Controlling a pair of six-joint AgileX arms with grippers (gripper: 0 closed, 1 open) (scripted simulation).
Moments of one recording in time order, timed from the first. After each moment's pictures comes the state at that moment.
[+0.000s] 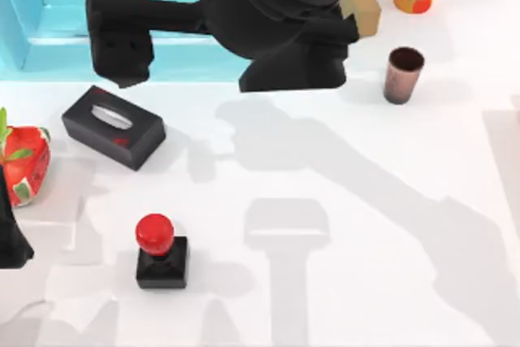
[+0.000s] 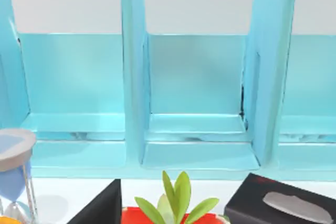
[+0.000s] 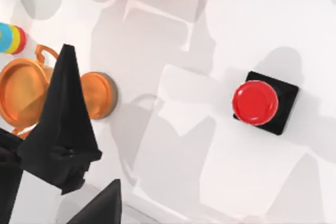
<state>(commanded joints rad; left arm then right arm) 0.00 0.00 0.00 0.00 0.00 0.00 0.95 1.93 2.26 -1.34 -0.06 0.72</state>
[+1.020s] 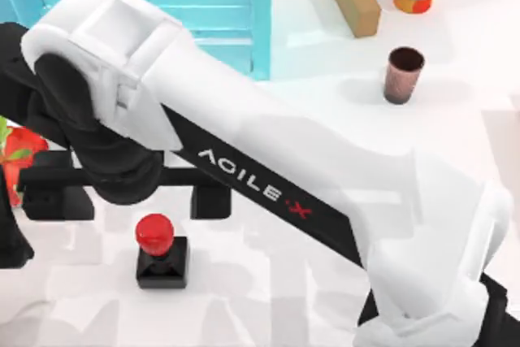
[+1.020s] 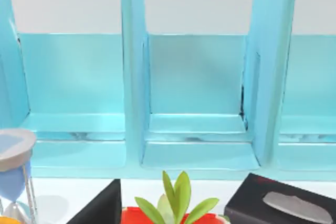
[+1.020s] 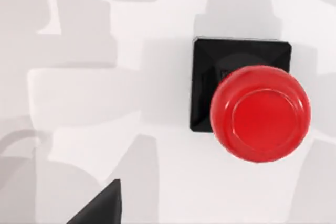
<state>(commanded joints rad) 0.00 0.00 0.00 0.00 0.00 0.00 1.10 2.70 3.02 -1.75 0.16 1.07</state>
